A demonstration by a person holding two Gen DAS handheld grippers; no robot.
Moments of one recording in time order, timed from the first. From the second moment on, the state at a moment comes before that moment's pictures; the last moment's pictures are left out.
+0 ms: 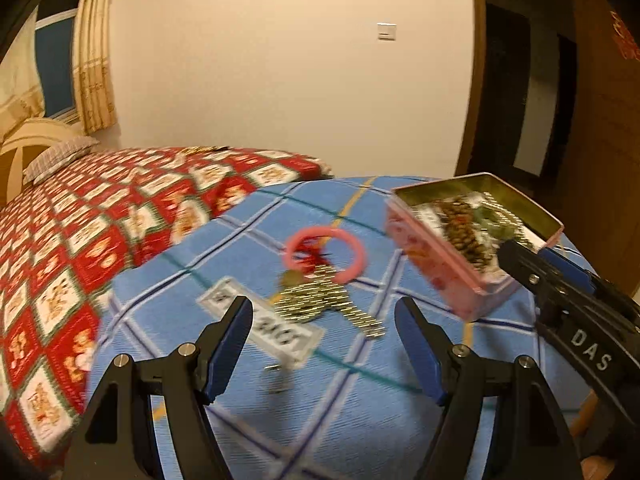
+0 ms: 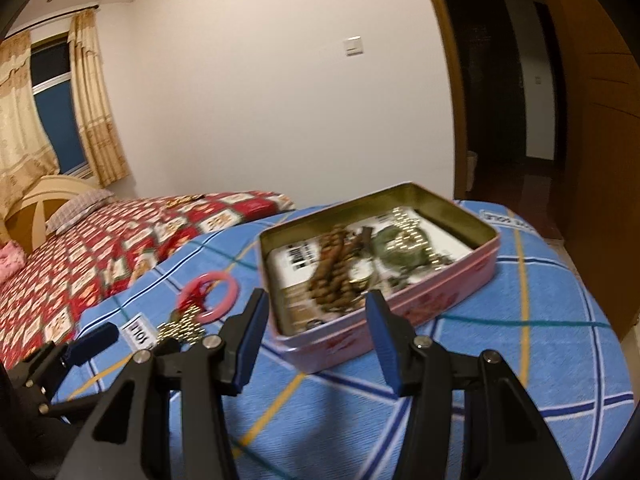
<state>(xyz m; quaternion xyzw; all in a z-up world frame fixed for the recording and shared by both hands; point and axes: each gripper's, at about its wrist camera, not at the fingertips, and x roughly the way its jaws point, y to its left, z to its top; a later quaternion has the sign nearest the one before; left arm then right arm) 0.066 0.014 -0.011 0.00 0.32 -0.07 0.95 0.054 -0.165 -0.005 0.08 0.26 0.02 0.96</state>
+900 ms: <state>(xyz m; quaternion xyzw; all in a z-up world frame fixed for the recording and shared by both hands) 0.089 0.109 -0.025 -0.06 0.36 0.03 0.93 0.139 -0.043 -0.050 0.01 0.43 0.14 0.89</state>
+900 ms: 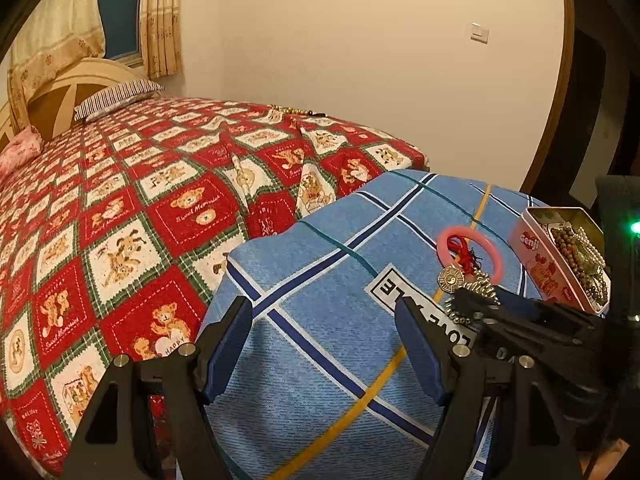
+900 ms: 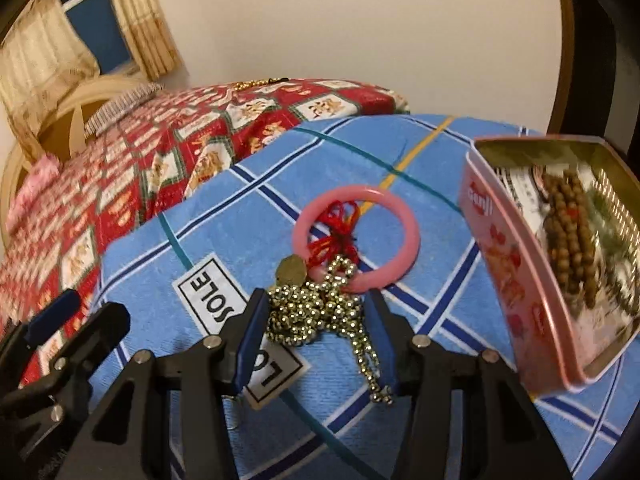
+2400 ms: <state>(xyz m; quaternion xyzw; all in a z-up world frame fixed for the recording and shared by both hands) 0.183 0.015 -0.033 -0.03 0.40 -0.15 0.90 0.092 -0.130 0.000 0.10 0.26 0.09 0.96</state>
